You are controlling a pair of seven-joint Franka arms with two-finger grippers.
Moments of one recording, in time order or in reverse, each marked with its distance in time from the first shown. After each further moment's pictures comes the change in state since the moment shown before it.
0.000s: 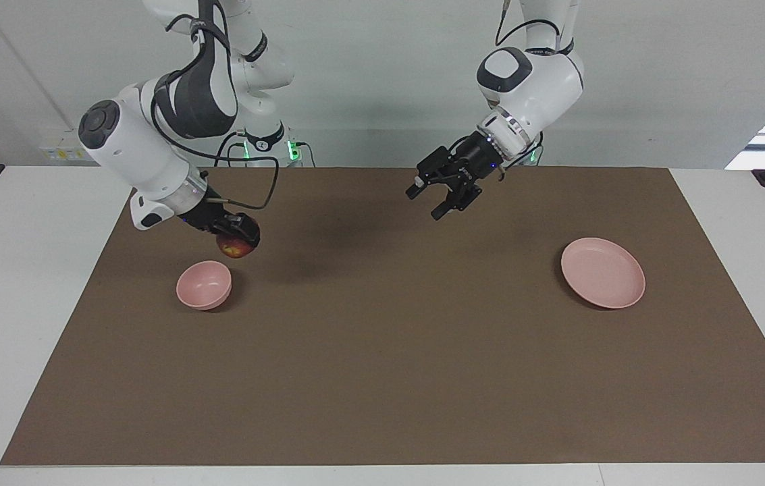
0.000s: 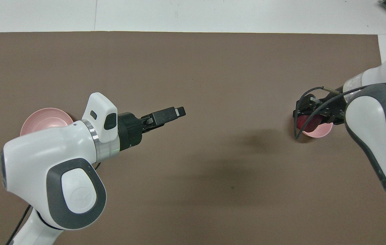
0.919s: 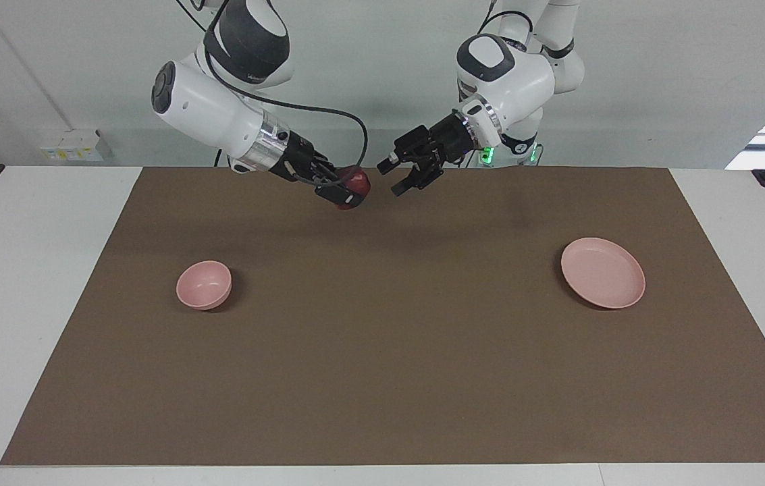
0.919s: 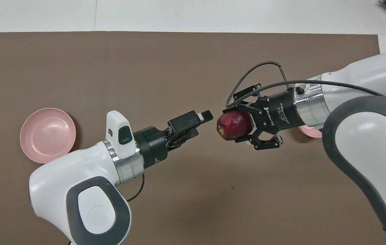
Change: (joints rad) left arm -0.060 -0.020 -0.090 0.017 -0.537 0.136 0.026; right arm 0.229 -0.101 0.005 0.020 0.538 -0.026 0.944
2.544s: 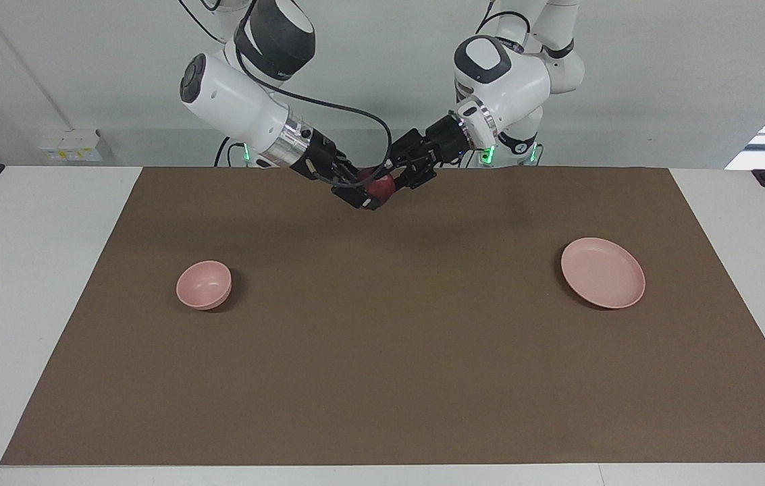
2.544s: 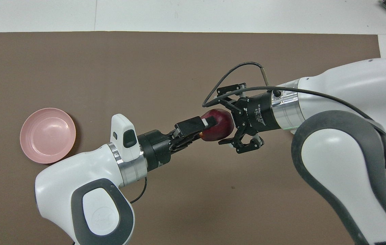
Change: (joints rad) left arm -0.010 0.000 -0.011 -0.012 -0.018 -0.009 0.016; right arm 0.081 0.001 0.019 -0.015 0.026 0.133 0.139
